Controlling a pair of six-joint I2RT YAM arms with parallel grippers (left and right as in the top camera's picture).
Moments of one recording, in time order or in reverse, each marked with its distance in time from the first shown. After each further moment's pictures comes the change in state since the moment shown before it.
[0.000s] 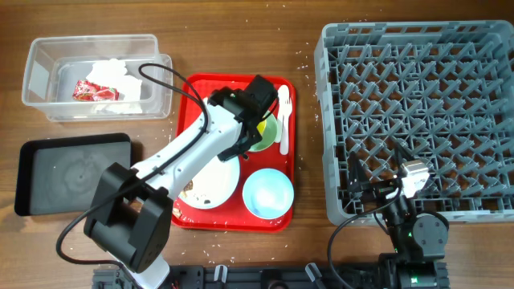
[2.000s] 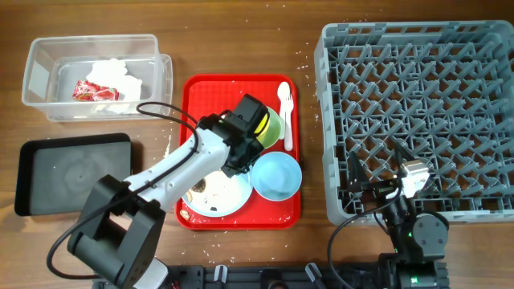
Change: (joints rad) left arm 0.007 -0.104 -0.302 0.366 0.234 -0.150; right arm 0.000 0.000 0.000 0.000 0.000 0.000
